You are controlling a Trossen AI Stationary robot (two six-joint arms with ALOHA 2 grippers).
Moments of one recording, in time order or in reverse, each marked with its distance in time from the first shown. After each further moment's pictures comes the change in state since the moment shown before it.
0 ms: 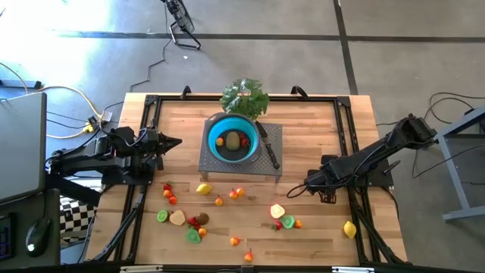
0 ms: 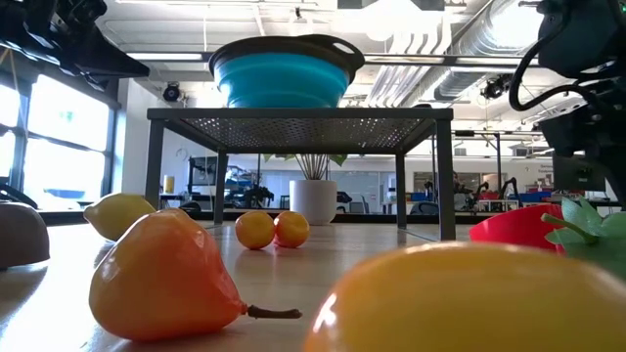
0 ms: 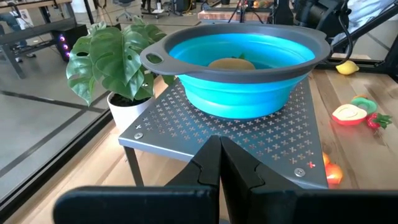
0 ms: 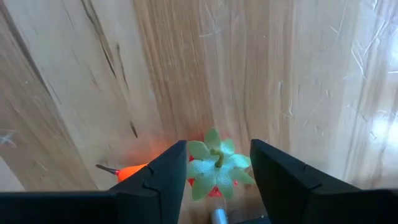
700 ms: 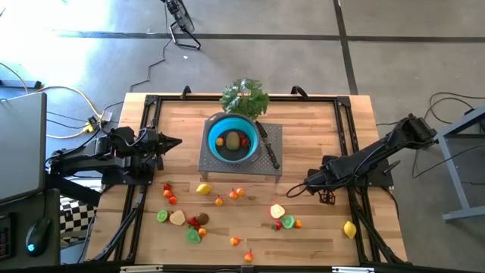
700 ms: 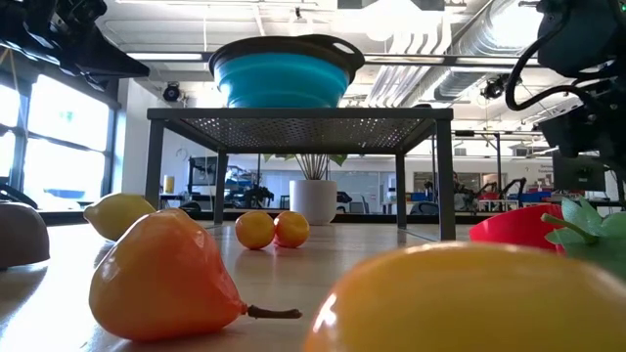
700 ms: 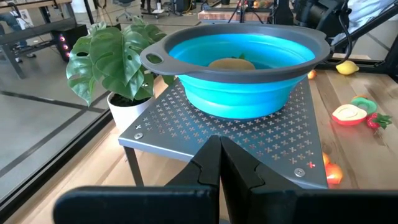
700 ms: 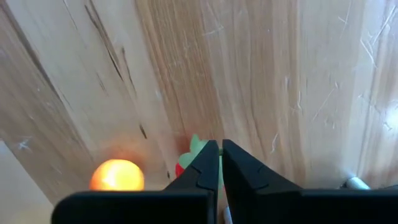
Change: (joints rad) left arm 0.000 0.000 0.000 0.000 0.000 0.000; right arm 0.000 -0.002 0.003 0.005 -0.026 0.059
